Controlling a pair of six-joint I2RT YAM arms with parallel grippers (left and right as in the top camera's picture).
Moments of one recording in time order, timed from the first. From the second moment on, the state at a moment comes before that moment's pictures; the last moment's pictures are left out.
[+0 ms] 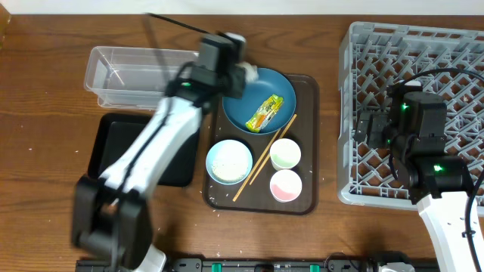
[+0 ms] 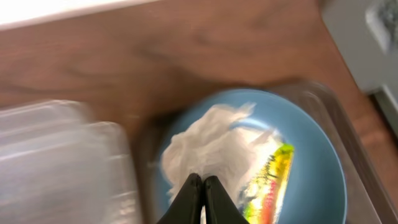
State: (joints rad) left arm -0.35 1.69 1.36 -0.42 0.03 -0.09; right arm 0.07 1.10 0.96 -0.64 0.11 0.09
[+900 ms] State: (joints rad) left arm -0.35 1.76 1.36 -0.51 0.16 -0.06; right arm 0.07 1.10 0.96 -0.64 0.10 0.09
